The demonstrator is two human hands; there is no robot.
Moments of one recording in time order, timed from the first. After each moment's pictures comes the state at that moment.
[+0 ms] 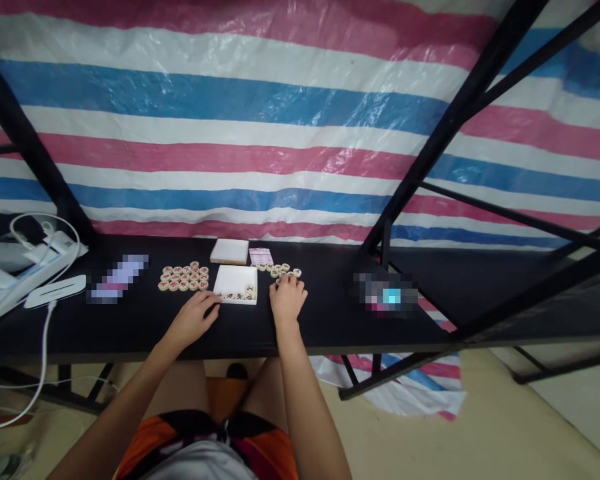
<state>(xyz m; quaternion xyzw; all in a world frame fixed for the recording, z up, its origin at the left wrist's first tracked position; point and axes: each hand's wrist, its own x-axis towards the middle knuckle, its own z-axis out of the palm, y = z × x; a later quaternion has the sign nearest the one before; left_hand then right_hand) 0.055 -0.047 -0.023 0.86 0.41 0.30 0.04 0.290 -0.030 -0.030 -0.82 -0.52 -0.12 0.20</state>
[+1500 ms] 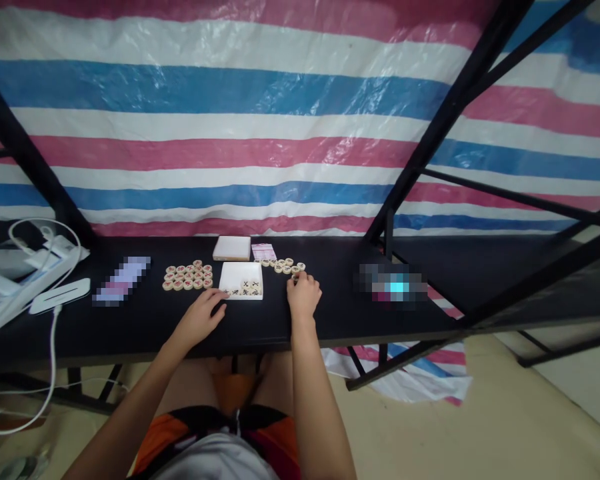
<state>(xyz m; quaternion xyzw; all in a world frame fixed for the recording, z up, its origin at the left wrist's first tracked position) 0.053 -0.044 -0.031 0.86 0.41 0.30 0.08 0.316 -0.031 -0.037 -0.84 -0.47 -0.06 0.28</state>
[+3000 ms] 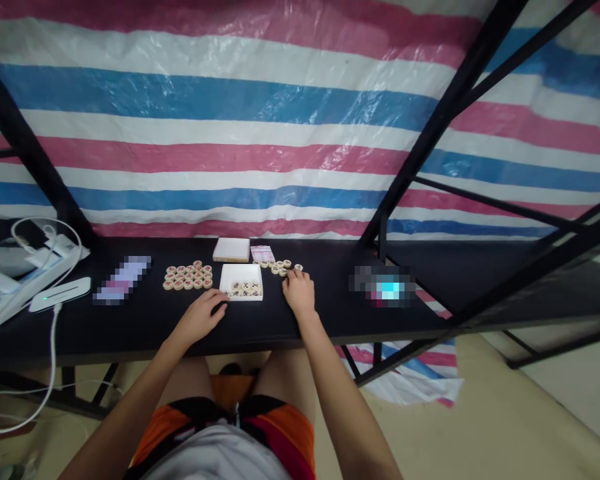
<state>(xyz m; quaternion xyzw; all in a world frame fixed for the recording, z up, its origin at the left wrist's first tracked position) 0.052 -0.046 -0.026 0.86 0.41 0.29 0.11 0.327 -0.026 -0.036 -0.75 -0.62 -0.09 0.18</state>
